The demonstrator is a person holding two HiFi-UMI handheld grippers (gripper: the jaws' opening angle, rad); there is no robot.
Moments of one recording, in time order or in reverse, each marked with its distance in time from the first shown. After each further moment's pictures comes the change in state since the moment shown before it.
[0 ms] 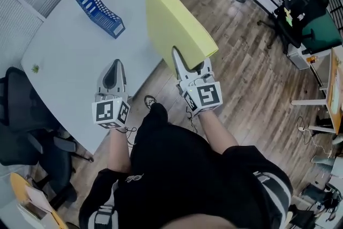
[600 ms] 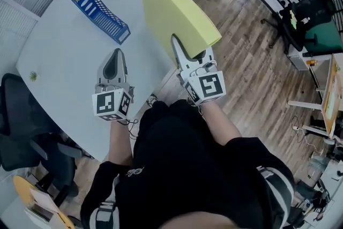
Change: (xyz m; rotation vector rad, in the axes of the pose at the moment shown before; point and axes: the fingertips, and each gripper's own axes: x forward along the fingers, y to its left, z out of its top) left arm 0.098 0.075 0.002 -0.051 0.021 0.018; right arm 0.132 -0.012 -0.012 -0.011 0.048 0.051
